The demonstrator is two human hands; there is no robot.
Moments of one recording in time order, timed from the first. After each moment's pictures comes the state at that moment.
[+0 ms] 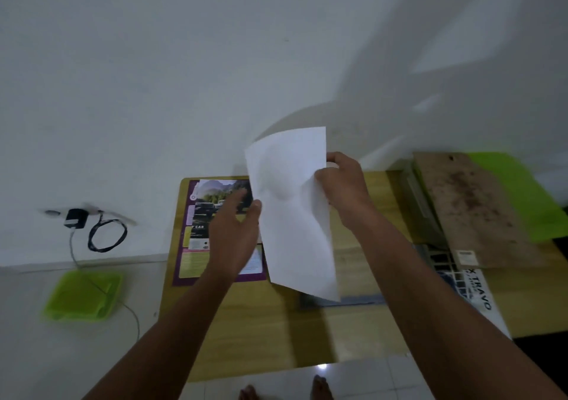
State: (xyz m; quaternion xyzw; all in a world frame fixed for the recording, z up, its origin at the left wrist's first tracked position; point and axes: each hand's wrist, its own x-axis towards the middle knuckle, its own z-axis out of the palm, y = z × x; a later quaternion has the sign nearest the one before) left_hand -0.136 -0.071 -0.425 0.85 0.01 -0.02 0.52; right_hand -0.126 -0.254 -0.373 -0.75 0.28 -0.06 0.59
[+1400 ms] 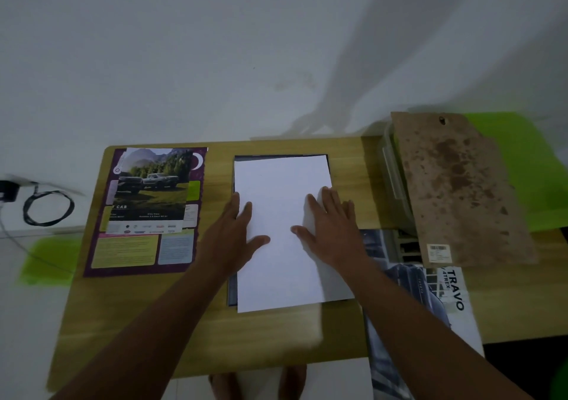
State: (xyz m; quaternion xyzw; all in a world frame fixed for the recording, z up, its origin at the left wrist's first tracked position) left_hand -0.141 -0.180 -0.560 0.96 -0.19 -0.16 0.14; right_hand -0.191 -0.401 -0.564 -0.98 0.06 0.14 0.09
